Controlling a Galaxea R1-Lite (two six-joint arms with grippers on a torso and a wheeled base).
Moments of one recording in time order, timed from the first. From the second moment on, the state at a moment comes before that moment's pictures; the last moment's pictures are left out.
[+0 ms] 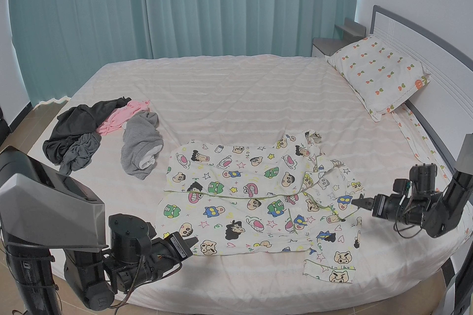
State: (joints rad) left arm -0.56 2.17 -0.13 -1.55 -0.02 -1.01; right arm -0.01 2.05 -0.31 -1.06 0.35 0.32
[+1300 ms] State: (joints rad) left arm -0.38 2.45 -0.18 -1.55 0.10 -0.71; right arm -0.05 1.96 -0.02 -1.16 0.47 0.25
